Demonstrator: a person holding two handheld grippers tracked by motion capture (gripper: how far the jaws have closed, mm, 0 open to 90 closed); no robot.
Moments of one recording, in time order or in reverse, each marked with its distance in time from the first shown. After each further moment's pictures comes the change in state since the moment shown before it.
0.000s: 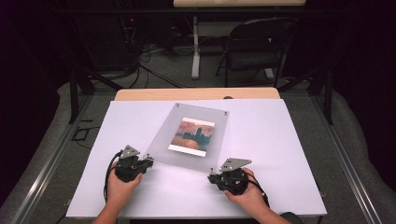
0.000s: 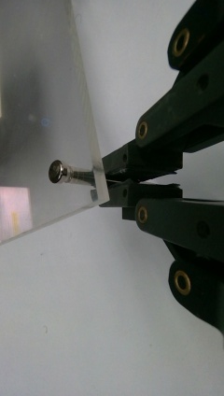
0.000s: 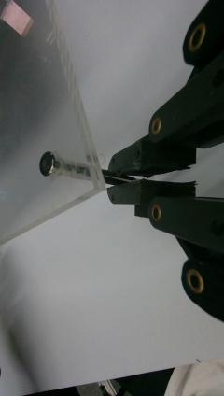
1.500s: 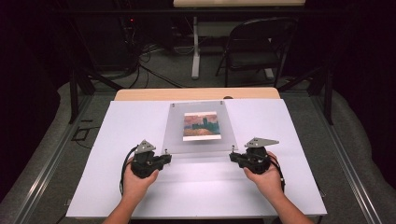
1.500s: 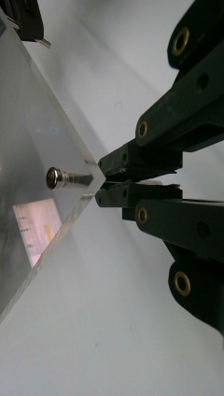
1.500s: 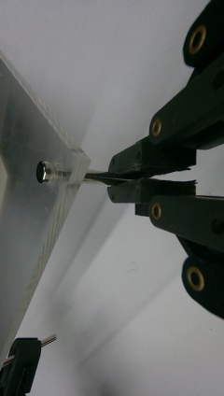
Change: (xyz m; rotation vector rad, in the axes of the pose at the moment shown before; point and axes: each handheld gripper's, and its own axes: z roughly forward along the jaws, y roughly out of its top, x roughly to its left) left arm -0.043 0.035 0.010 -0.040 -0.123 0.012; right arm -0.065 0.018 -0.045 -0.076 -0.146 0.175
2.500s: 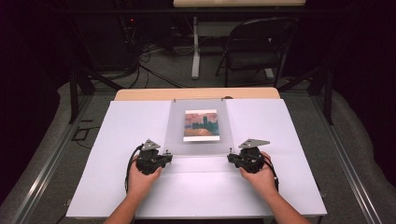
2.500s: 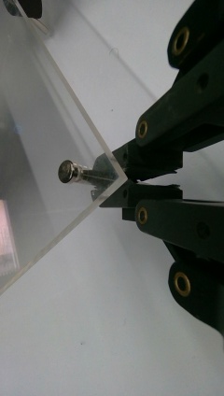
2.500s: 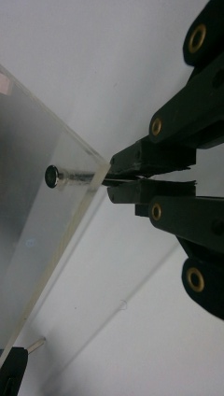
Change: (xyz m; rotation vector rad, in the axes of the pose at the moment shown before) left arm 0.016 -0.009 0.032 0.059 0.038 -0.008; right arm -0.009 -0.012 0.029 0.063 -0.045 -0.008
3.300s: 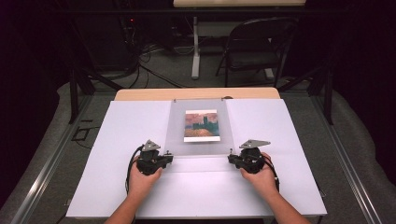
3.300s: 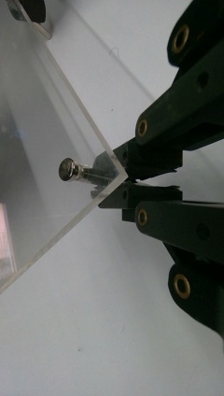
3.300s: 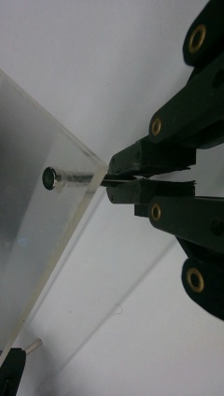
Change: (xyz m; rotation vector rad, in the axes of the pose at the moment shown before) left arm 0.000 -0.003 0.002 -0.010 -0.005 -0.003; right arm -0.003 -0.004 0.002 0.004 0.005 0.012
